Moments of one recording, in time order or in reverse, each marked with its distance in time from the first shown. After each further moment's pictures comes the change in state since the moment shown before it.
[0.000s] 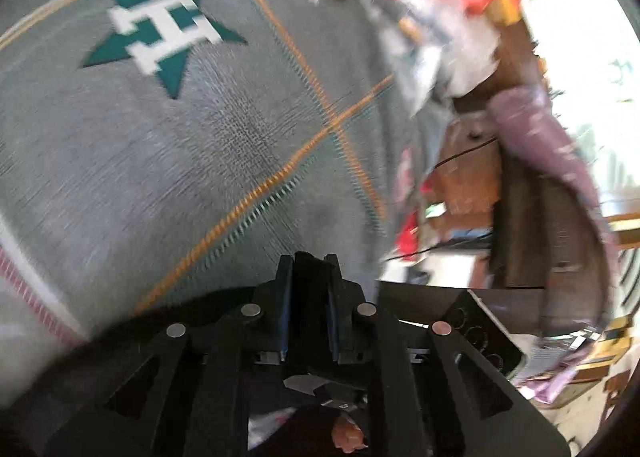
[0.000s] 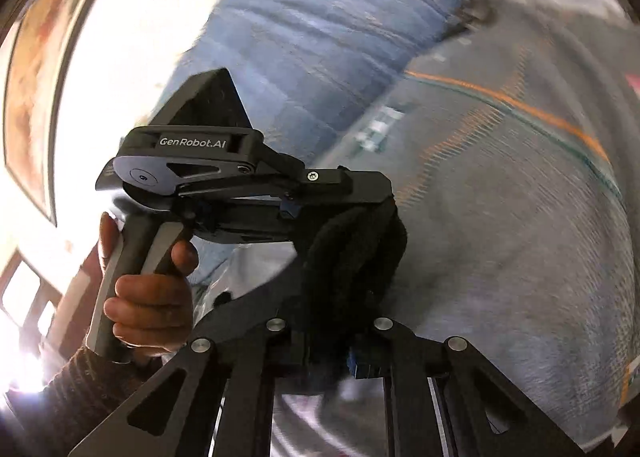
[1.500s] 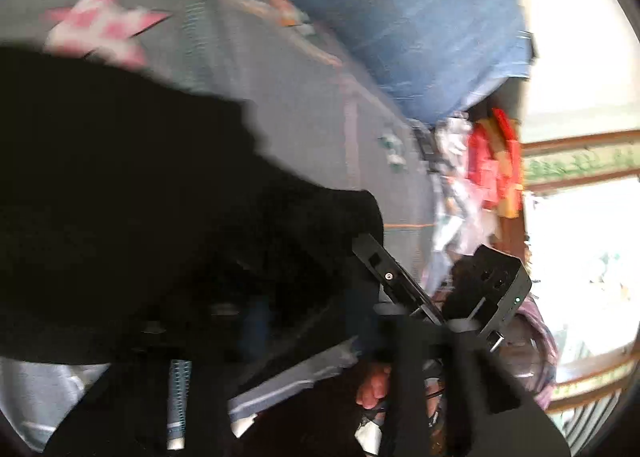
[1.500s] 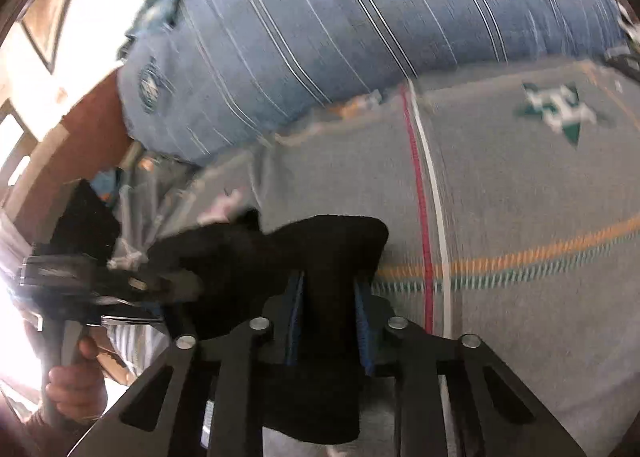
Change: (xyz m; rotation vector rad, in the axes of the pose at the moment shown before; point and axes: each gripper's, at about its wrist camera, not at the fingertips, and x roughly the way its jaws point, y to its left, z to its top) left arm -0.146 0.141 -0.195 -0.435 -0.577 -0.049; right arm 0.119 0.109 -0.016 -0.374 0.327 -0.054
